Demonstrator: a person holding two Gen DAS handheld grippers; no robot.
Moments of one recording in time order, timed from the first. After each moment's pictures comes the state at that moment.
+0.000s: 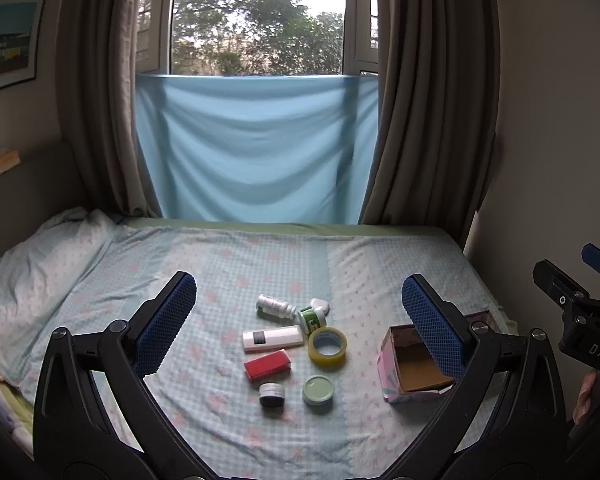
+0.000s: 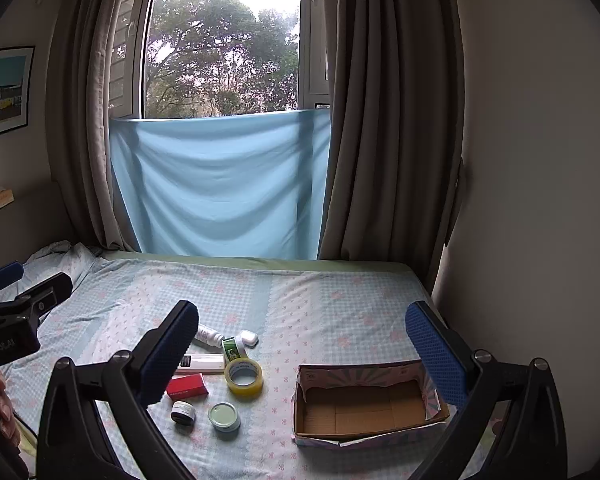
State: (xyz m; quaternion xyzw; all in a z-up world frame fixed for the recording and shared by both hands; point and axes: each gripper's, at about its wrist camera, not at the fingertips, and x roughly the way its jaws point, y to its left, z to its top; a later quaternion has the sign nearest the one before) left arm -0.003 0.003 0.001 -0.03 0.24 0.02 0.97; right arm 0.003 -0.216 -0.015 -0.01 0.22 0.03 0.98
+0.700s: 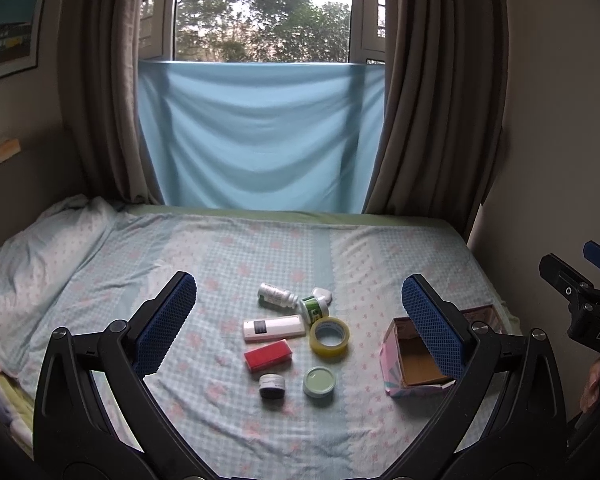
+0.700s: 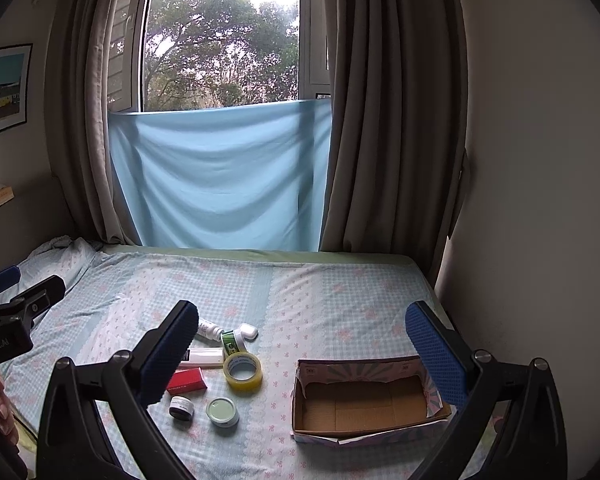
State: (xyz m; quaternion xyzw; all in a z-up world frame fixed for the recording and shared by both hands) left arm 0.009 0.007 -0.015 -0.03 0.27 0.03 0.96; right arm 0.011 -0.217 -0.023 -0.02 0.24 0.04 0.97
